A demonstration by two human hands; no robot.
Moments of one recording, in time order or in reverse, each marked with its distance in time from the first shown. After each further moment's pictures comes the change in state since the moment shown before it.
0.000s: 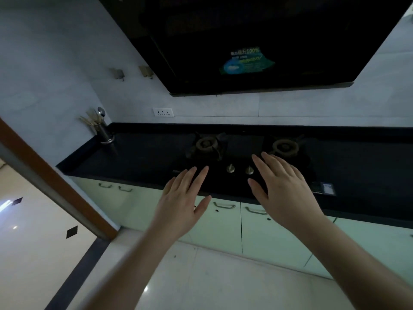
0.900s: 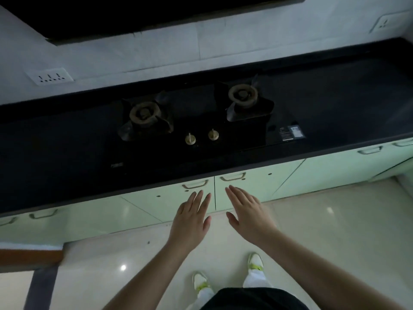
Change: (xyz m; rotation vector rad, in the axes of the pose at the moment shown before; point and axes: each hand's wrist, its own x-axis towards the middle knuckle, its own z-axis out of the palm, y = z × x) left_hand 0.062 -0.046 0.249 -0.123 -0.383 0.391; right_hand -0.010 0.006 0.252 0.075 -0.394 0.307
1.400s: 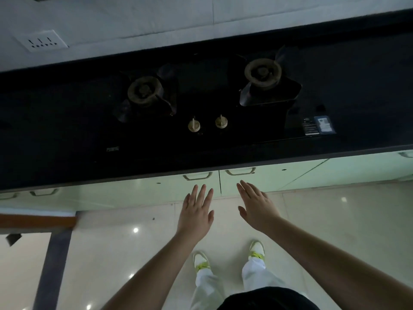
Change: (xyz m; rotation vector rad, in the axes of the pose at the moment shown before) left_hand 0.048 -0.001 0.083 0.011 -0.206 -0.151; right_hand 0.059 0.085 0.069 -0.050 -0.277 0.032
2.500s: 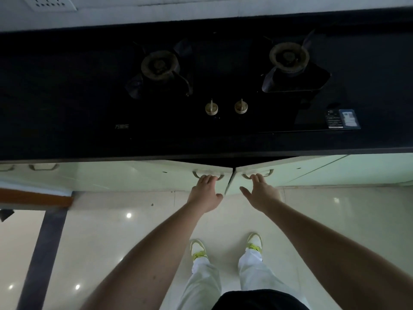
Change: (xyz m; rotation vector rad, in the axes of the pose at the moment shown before) left_hand 0.047 -0.027 0.026 -0.440 -0.142 -0.116; right_hand 0.045 -0.013 0.030 0.051 -0.116 0.323
